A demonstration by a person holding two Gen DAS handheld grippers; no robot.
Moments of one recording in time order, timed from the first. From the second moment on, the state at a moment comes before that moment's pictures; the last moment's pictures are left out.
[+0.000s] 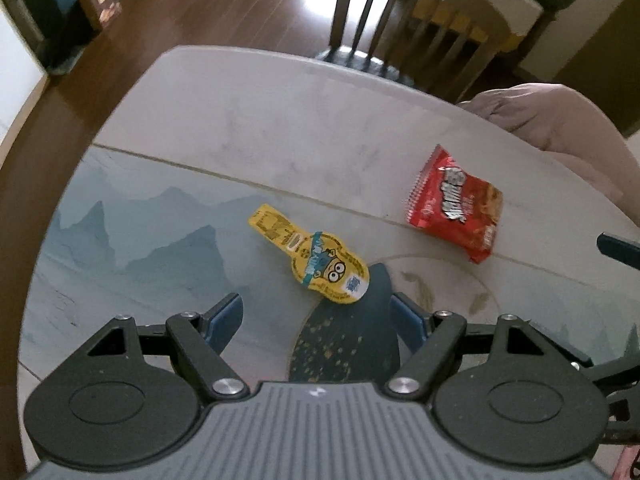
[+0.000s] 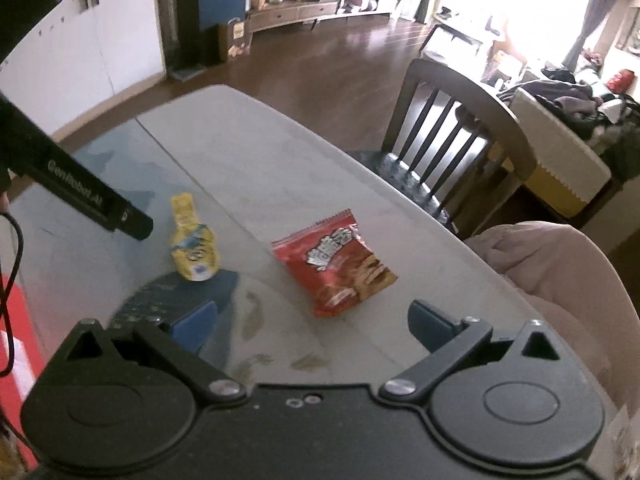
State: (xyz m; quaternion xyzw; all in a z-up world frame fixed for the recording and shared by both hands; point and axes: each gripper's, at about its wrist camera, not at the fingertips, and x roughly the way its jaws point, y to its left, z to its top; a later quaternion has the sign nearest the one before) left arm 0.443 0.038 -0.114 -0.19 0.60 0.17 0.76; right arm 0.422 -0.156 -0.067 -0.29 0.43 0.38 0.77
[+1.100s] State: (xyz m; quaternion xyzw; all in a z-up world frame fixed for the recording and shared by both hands) left arm 0.489 0.039 -0.205 -0.23 0.60 0.26 0.72; right arm 0.504 -0.095 -0.184 -0.37 0.43 0.45 0.69
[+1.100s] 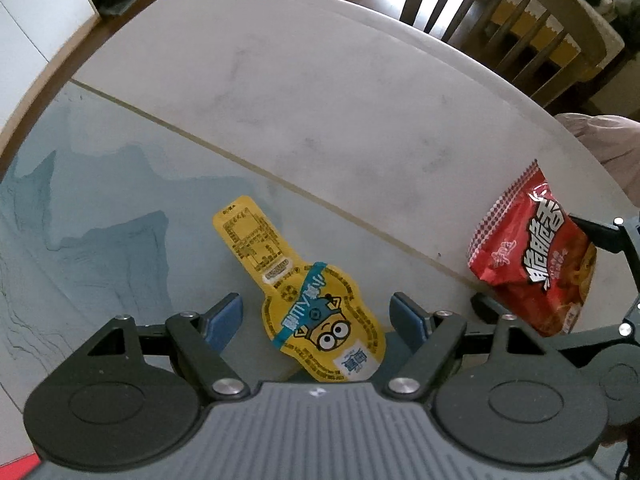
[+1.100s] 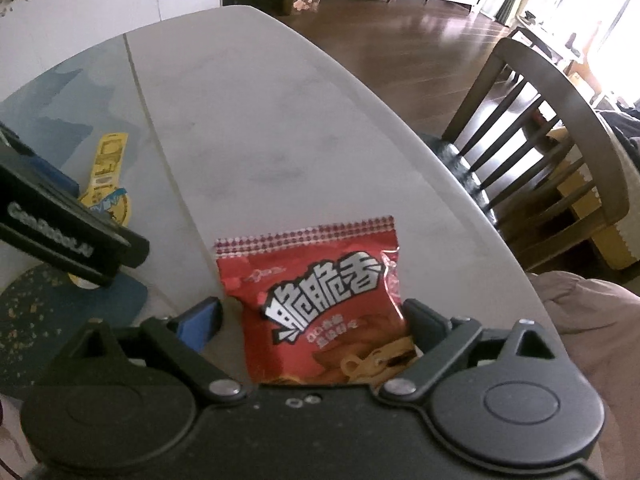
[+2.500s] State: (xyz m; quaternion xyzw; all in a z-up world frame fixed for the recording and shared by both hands) left arm 0.386 0.031 -0.129 -0.19 0.57 0.17 0.78; right arm 0.350 -0.181 -0.110 -0.19 0.53 0.30 0.77
